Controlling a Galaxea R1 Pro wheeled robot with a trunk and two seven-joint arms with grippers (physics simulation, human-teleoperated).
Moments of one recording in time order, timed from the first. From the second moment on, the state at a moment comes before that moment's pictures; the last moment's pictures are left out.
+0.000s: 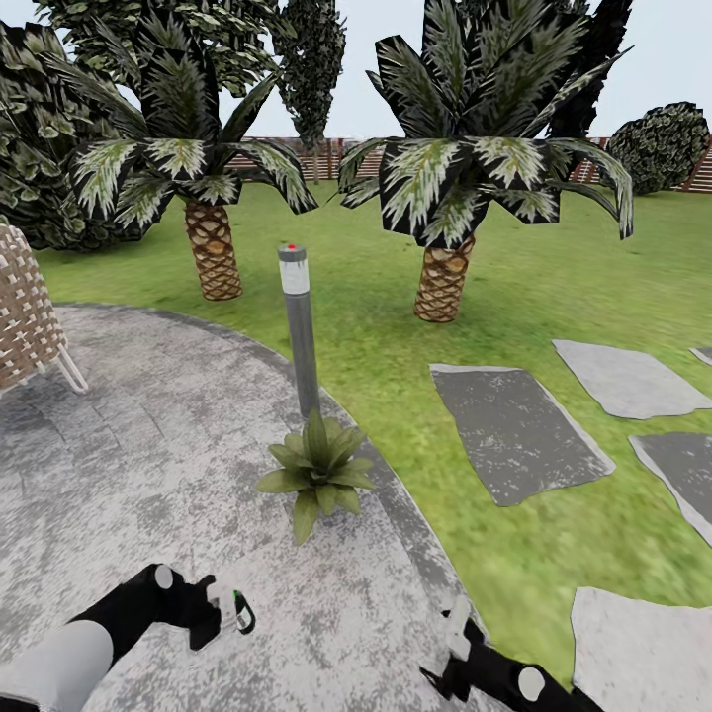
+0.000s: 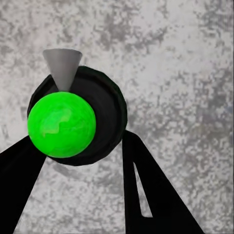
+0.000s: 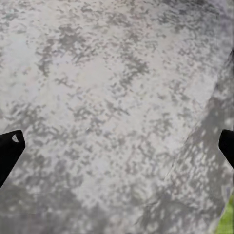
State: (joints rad) left arm -0.69 0.22 -0.22 -0.33 -0.68 -0.07 -0.80; right arm -0.47 -0.11 0.38 -0.32 0.37 -0.41 0.35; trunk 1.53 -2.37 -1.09
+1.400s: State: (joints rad) left arm -0.86 0.20 -0.06 -0.51 -0.77 0.86 -1.12; right arm -0.46 -0.11 0.35 -0.03 -0.32 -0.41 -0.27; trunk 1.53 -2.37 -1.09
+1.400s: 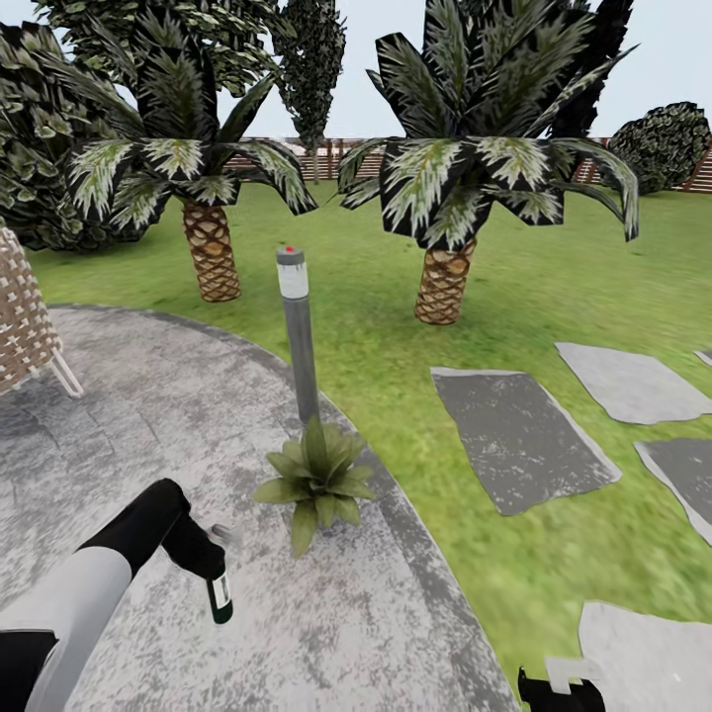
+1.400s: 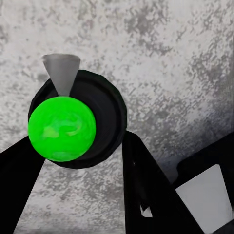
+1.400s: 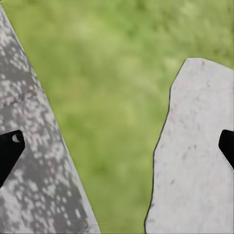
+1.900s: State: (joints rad) left arm -0.85 0.19 -0.06 -0.51 -0.77 0.87 -1.13; right arm -0.46 -0.11 0.35 -0.03 -0.32 -0.41 -0.27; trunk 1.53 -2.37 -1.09
